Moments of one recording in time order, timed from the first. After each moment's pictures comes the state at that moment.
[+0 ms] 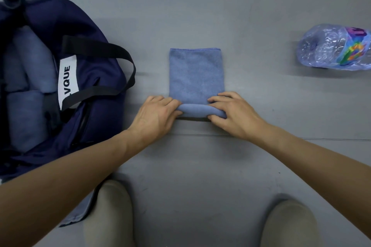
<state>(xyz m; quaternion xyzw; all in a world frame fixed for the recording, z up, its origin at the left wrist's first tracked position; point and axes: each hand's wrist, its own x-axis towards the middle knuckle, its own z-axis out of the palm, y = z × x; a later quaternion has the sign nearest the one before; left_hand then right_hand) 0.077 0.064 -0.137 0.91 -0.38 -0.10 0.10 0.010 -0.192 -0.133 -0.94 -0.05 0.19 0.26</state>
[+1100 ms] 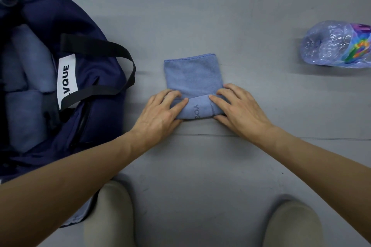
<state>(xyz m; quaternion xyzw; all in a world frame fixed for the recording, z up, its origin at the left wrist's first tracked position) 0.073 0.065 -0.145 0.90 -0.41 -0.11 0.06 0.006 -0.199 -0.146 -0.98 -0.13 0.08 0.10</state>
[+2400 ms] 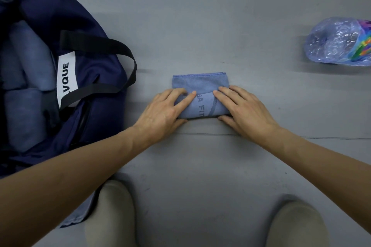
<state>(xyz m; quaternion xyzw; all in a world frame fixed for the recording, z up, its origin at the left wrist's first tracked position) 0.078 0.061 -0.148 0.89 -0.43 -0.13 0.09 -0.002 -0.202 -0.151 -0.98 -0.10 0.10 0.10</state>
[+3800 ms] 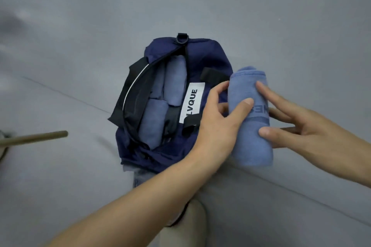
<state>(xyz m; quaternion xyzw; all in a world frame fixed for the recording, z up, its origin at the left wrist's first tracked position) 0.095 0.127 0.021 0.69 0.15 -0.14 0.69 0.098 -0.052 0.023 -0.69 -0.09 0.28 0.67</state>
